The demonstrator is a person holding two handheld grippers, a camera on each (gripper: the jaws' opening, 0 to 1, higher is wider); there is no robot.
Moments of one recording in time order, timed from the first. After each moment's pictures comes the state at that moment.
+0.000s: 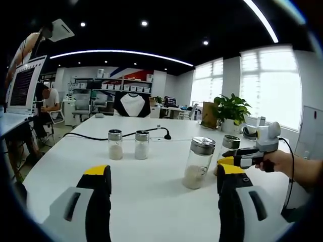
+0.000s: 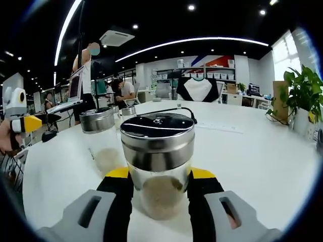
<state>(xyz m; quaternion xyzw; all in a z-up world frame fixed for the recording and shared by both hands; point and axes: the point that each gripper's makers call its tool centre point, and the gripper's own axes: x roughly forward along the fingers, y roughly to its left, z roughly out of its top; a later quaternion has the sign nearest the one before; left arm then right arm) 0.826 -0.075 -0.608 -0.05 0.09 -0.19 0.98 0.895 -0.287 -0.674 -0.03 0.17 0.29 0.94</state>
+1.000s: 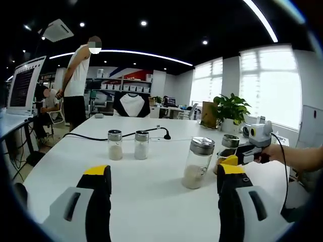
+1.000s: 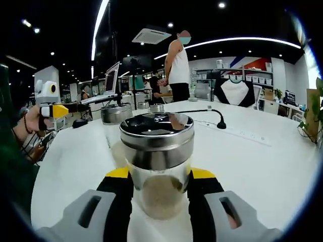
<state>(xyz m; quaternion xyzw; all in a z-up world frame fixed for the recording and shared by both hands) 0.825 -0.075 -0.606 -0.05 0.09 -0.19 0.98 0.888 -0.283 -0.674 -0.06 0.16 0.47 0.87</state>
